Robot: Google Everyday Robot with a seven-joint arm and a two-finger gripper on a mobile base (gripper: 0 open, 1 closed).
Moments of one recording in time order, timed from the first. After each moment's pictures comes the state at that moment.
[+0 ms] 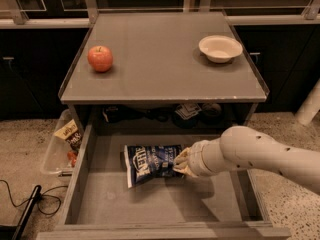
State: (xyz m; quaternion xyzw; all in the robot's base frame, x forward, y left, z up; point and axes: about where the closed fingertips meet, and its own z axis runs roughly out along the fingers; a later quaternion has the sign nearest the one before) arm 0.492 -0.081 0.635 -0.62 0.72 0.09 0.32
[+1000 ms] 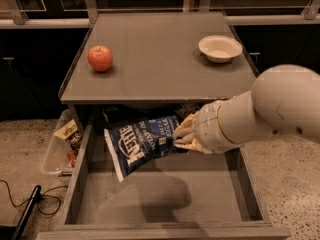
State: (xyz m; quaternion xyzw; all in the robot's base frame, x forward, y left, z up) arm 0.449 -0.066 0.821 -0.68 0.64 0.06 0.35
